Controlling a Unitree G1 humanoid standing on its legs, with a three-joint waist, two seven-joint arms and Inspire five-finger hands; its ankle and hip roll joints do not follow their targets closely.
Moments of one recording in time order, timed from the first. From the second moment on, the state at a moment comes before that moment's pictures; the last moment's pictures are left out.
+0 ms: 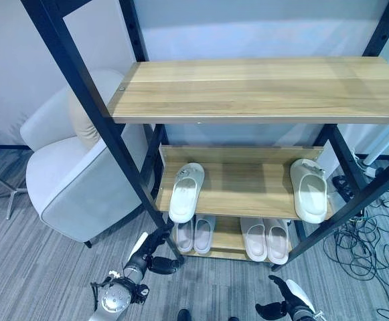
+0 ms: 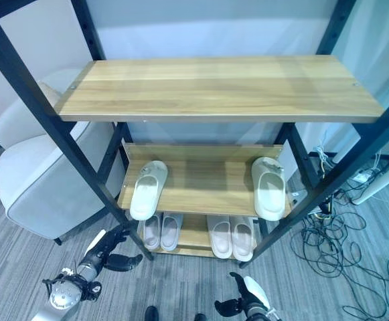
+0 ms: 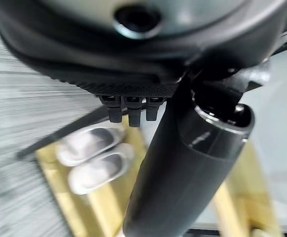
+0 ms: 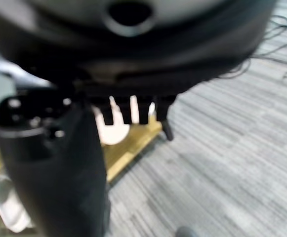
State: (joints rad) left arm 0.16 0.42 -0.35 0.36 -0.11 -0.17 0.03; right arm 0.11 -0.37 0.32 0.89 -0.30 -0.14 -0.26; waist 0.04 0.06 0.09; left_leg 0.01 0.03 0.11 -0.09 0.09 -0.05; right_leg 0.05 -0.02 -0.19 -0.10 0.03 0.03
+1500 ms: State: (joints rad) left arm -0.03 0.45 -0.32 0.15 0.03 -0.20 0.19; right arm 0.13 -0.37 0.34 0.93 -0.31 -0.13 -0.25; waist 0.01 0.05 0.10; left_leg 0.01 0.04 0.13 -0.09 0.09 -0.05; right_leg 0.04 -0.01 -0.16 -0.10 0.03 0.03
